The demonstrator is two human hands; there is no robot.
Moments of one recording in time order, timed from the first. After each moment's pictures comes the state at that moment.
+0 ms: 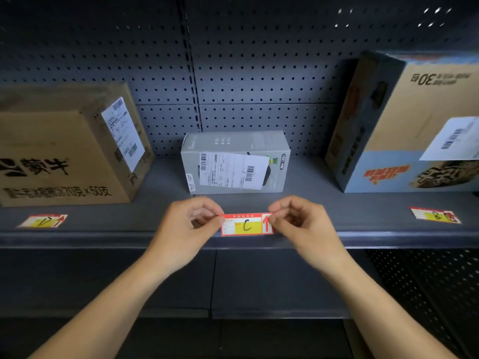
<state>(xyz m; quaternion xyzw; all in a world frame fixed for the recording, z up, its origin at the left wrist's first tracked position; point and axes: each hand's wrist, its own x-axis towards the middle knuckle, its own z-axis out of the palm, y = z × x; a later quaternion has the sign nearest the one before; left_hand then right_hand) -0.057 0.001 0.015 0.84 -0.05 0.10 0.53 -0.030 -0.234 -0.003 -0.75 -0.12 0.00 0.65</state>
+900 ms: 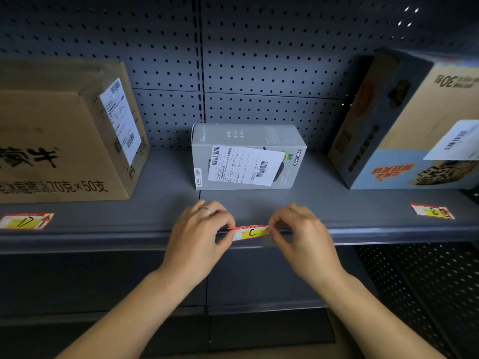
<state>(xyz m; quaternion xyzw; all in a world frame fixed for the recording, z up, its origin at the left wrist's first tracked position) -0.043 0.026 -0.025 0.93 -0.16 0.21 0.24 -0.038 -0.194 -0.030 -0.93 -0.16 -0.16 0.29</state>
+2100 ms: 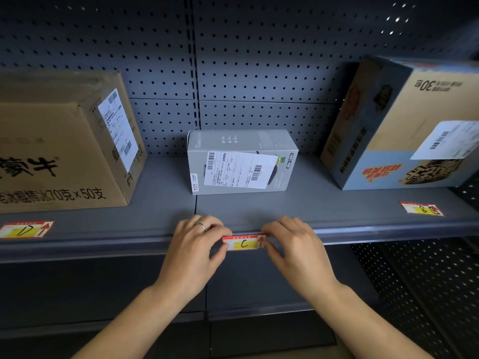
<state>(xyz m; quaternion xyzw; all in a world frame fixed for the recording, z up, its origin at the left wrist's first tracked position) -0.054 0.033 -0.047 0.94 -0.17 0.17 0.22 -0.048 -0.197 -0.049 -0.95 -0.18 -0.18 0.18</state>
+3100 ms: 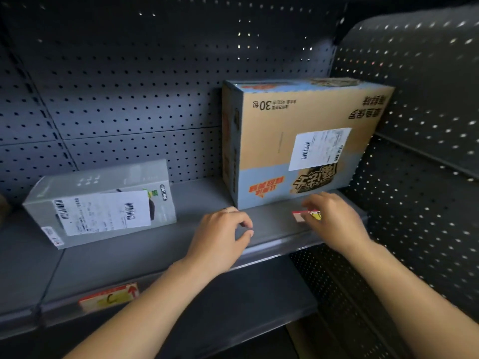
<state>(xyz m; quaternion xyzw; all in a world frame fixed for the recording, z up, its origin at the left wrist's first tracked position) 0.024 -0.238 -0.002 0.91 -0.27 0.11 0.30 -0.004 -0.502 0.003 -0.97 0.04 -0.18 0.13</state>
